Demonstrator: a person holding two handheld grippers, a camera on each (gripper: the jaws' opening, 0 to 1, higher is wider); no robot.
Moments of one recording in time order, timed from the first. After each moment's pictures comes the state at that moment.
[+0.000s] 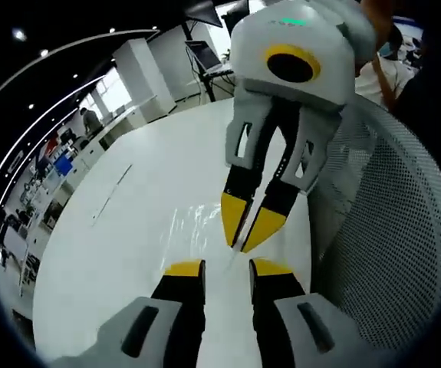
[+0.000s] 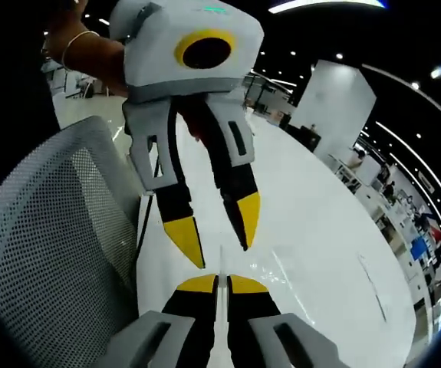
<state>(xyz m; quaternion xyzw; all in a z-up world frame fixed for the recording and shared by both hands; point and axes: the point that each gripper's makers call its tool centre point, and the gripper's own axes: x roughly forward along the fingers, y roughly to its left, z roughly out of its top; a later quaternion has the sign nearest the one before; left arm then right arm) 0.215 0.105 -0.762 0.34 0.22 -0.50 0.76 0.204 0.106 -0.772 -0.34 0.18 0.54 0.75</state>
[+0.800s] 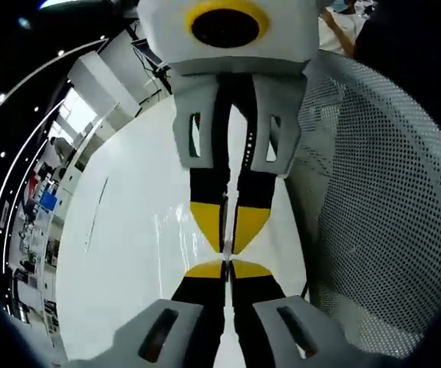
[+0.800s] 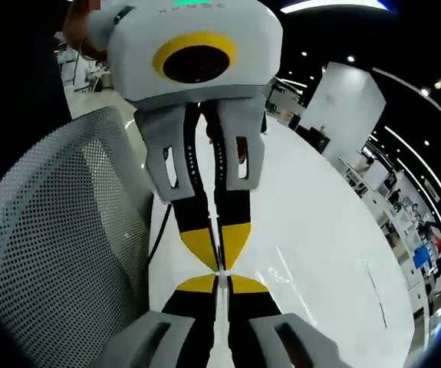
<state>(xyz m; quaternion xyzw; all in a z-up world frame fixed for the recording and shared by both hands) 0.194 0.101 -0.780 0.45 0.19 -0.55 0.68 0.190 0.113 -0.782 -0.36 0.18 0.55 0.73</state>
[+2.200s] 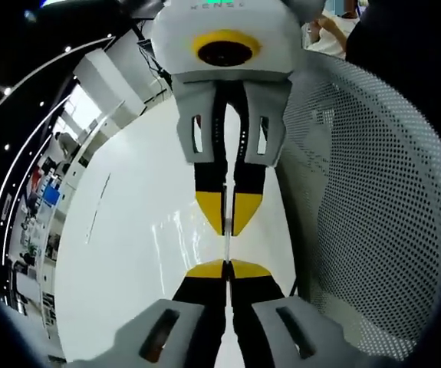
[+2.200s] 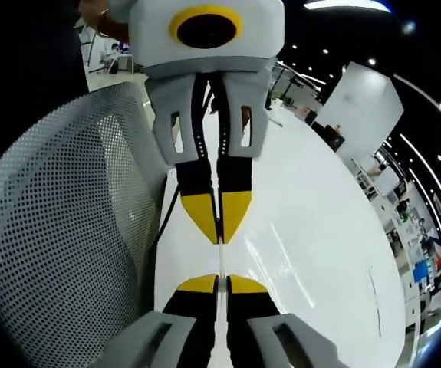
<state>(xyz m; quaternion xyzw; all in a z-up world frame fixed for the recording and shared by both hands) 0.186 0.116 -0.779 0.45 0.19 -0.53 0.69 0.184 0.107 -0.794 -0.41 0.19 0.56 0.69</state>
